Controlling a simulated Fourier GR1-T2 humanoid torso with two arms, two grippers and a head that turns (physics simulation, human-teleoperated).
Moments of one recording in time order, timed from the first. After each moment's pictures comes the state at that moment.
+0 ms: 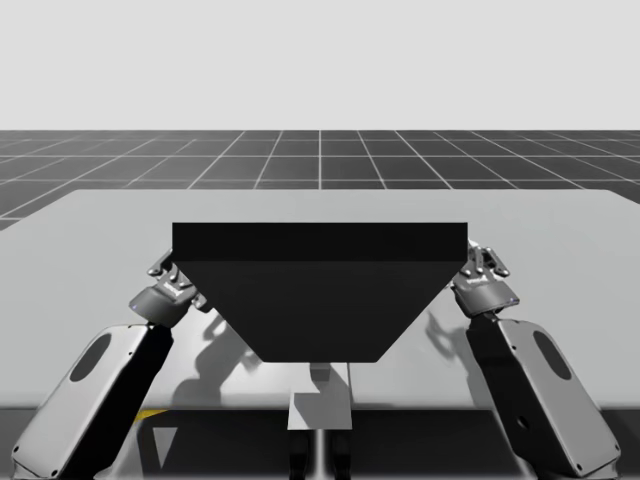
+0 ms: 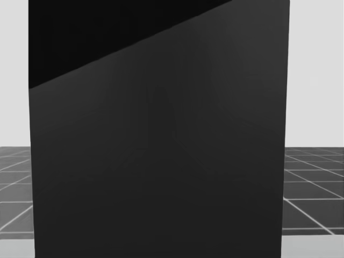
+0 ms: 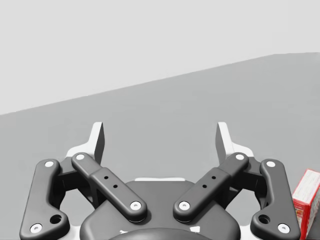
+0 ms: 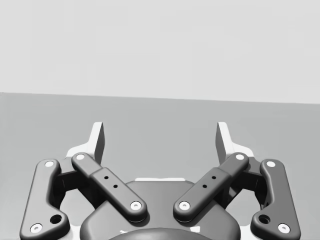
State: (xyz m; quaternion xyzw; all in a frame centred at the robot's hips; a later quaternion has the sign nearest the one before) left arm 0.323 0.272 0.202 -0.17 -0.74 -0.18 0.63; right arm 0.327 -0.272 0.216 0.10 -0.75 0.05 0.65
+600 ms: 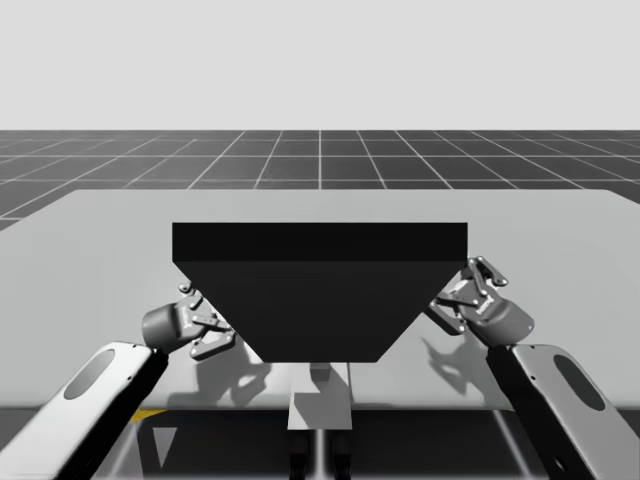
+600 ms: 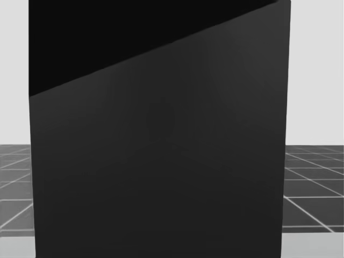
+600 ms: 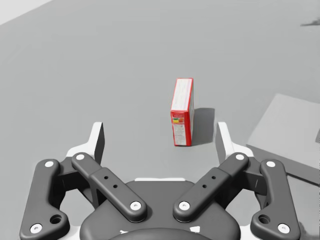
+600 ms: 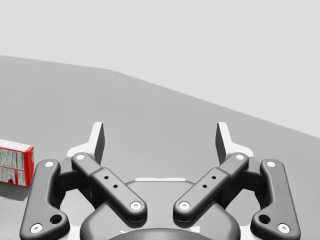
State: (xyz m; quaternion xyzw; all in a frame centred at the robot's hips) left arm 0.302 0.267 0.183 -0.29 -0.61 -0.38 0.64; right arm 0.298 -0.288 0.201 0.19 -0.75 0.23 0.59
